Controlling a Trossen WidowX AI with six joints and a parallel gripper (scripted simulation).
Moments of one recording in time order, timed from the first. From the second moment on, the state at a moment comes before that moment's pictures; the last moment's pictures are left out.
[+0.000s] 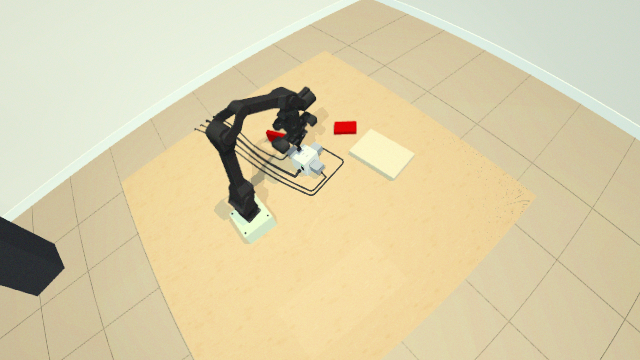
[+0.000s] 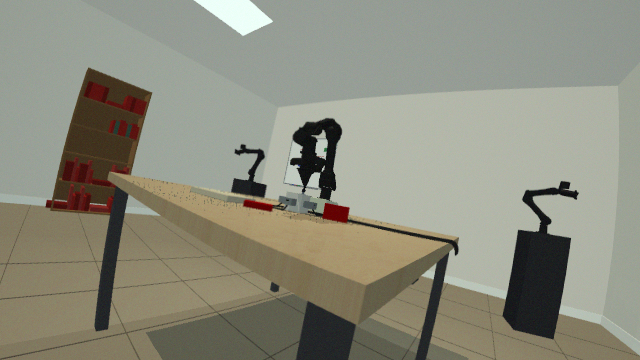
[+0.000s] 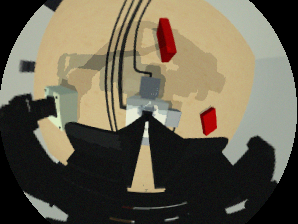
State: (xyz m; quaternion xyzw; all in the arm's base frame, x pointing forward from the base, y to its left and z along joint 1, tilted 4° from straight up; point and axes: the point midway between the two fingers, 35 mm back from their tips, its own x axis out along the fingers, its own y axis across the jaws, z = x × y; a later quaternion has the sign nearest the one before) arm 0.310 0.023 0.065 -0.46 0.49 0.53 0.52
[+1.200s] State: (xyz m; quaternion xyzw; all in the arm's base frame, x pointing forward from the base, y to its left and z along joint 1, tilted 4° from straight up) arm 0.310 0.023 0.060 -0.46 0.49 0.53 0.52
